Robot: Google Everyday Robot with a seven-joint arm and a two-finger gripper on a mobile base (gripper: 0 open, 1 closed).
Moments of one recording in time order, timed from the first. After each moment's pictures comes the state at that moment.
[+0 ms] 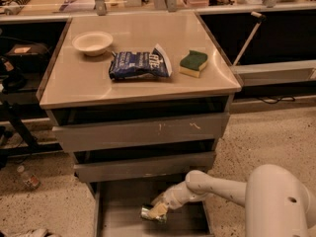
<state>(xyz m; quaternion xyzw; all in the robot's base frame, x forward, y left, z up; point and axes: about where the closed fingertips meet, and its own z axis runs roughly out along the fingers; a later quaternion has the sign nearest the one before) 0.503 0.014 0.235 -0.48 0.78 0.36 0.19</state>
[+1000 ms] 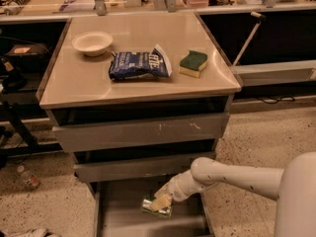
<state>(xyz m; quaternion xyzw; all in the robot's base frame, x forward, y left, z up) 0.484 -0.006 0.366 -0.46 0.81 0.33 0.18</state>
